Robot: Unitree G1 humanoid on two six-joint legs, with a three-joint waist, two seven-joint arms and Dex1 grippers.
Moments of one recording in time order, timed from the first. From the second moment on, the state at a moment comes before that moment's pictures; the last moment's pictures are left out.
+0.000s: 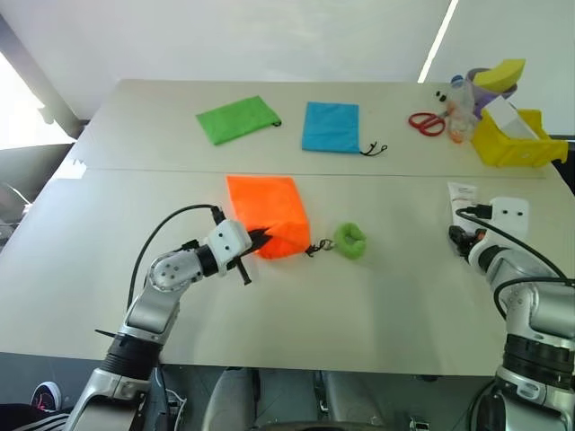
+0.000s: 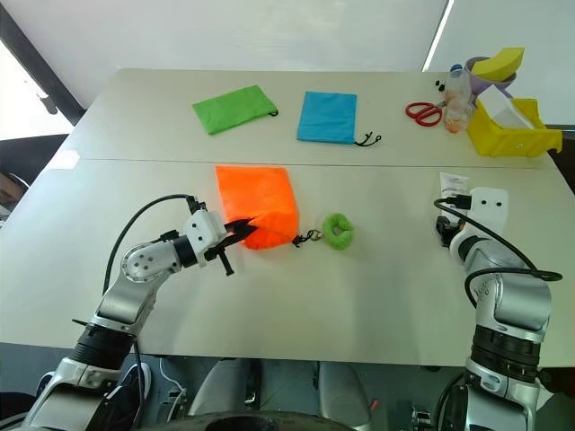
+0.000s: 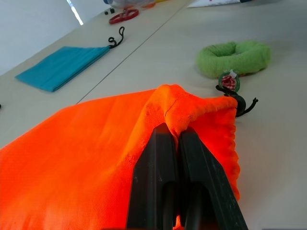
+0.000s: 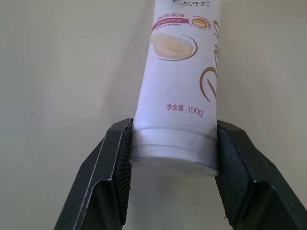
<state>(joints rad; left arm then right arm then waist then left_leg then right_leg) -0.26 0.43 -0.15 0.02 -0.09 -0.12 -0.78 -0.27 -0.46 -0.45 -0.18 0.26 1.00 0.16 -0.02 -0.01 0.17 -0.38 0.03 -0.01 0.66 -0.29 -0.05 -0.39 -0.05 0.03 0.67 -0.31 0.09</state>
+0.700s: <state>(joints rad) -0.24 0.44 -0.14 -0.02 -0.11 -0.10 -0.80 0.15 -0.79 -0.29 -0.74 0.84 0.97 0.93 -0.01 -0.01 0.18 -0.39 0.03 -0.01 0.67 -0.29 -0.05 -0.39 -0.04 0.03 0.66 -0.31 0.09</state>
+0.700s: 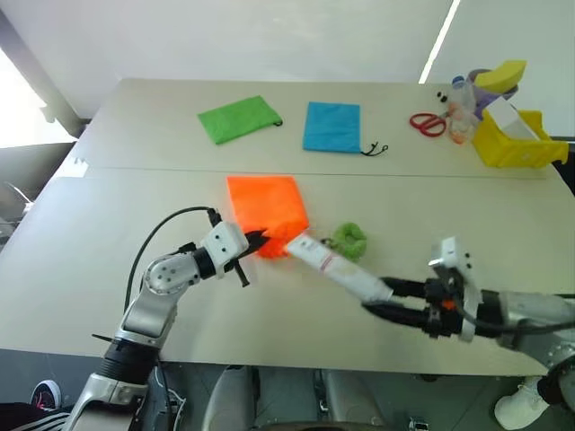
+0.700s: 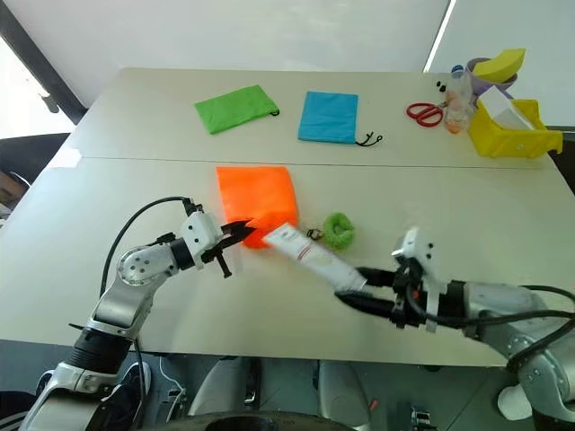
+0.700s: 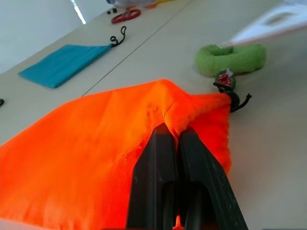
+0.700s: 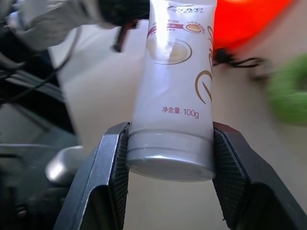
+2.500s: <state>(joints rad) -0.26 0.41 -0.18 -0.11 -0.16 0.06 -0.82 -0.38 -0.22 0.27 -0.17 0.28 0.72 0.49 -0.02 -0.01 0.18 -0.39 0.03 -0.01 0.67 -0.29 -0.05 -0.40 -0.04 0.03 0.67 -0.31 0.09</state>
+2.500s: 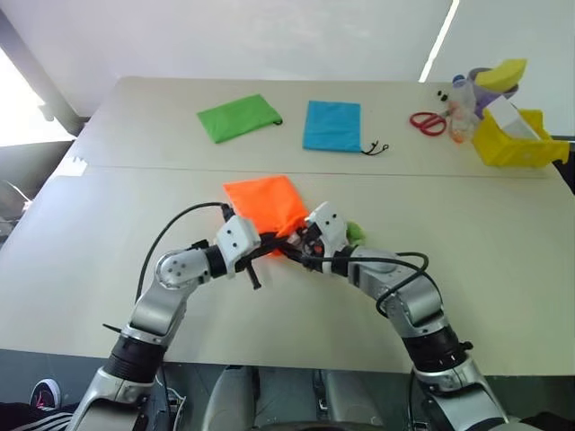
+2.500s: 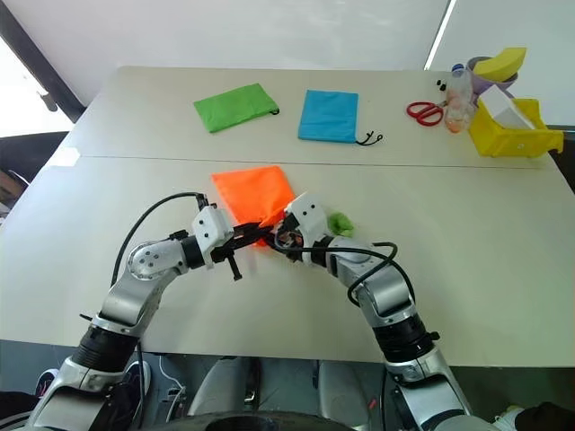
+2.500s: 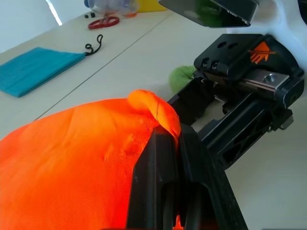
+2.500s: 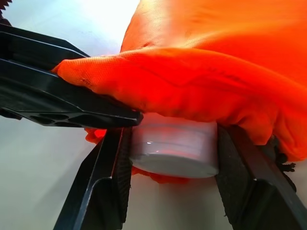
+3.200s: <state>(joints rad) -0.24 0.43 -0.18 -0.11 -0.14 0.03 -0.80 -0.44 -0.14 0.28 -0.09 0.26 0.77 0.48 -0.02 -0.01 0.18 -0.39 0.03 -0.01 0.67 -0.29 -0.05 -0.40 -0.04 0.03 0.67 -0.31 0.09</state>
